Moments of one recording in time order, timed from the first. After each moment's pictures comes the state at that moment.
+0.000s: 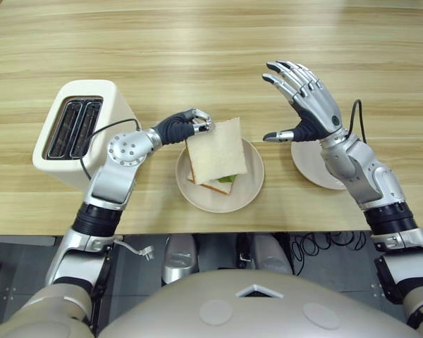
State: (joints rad) left arm -0.27 0.44 -0.23 -0.05 0.04 0.17 -0.59; right arm -0.28 -0.60 0.21 0.09 -0.78 -0.55 -0.28
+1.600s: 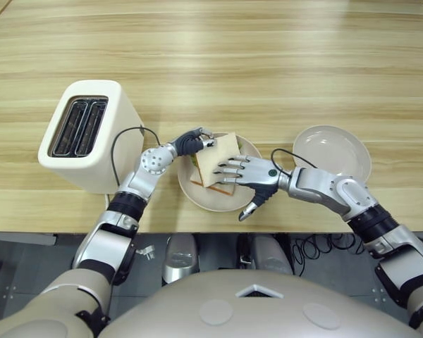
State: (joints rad) left arm -0.40 0.30 -0.28 0.62 0.31 -0.28 -0.38; right arm -0.31 -0.63 0.59 0.14 -1.02 -0.70 0.15
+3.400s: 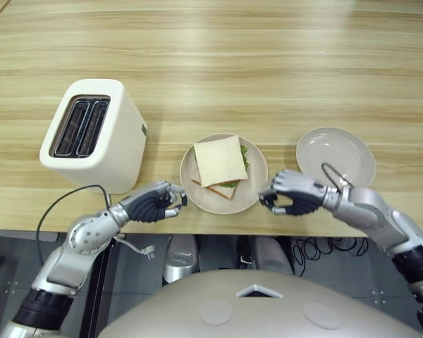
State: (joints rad) left arm 0.41 0.72 -0.13 -0.27 0.16 -0.35 -0.52; right arm 0.09 -0.85 0.35 -0.03 -0.44 -0.73 0.39
